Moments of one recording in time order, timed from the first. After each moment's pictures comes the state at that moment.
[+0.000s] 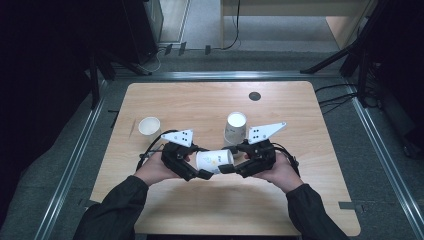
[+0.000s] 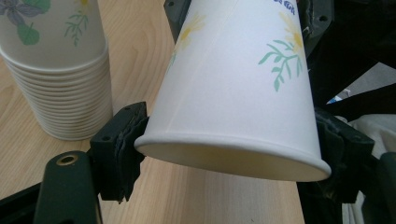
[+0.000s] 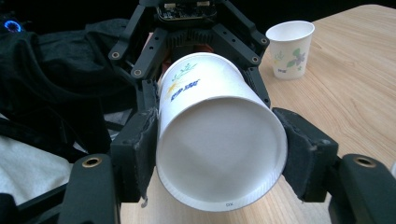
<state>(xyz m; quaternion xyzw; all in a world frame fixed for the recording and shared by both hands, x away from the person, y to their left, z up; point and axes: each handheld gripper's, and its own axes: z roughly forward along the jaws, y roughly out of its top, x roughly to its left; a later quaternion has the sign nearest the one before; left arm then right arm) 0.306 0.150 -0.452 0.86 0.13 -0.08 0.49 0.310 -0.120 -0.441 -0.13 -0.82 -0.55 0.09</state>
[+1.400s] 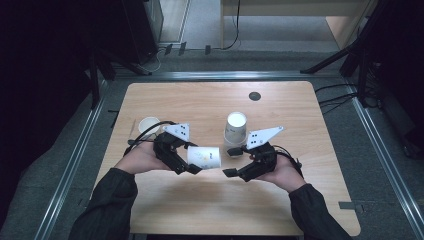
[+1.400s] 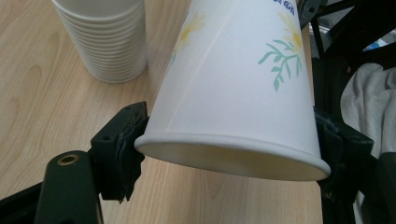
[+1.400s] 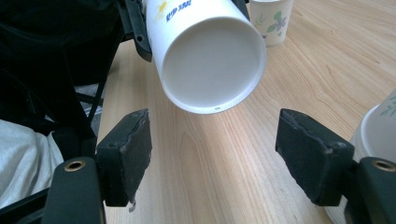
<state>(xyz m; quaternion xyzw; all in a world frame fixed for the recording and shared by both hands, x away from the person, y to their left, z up) 0.316 0.162 -0.424 0.92 0.13 -0.04 0.36 0.310 -0.124 -0.455 -0.13 -0.86 -0.50 0.05</state>
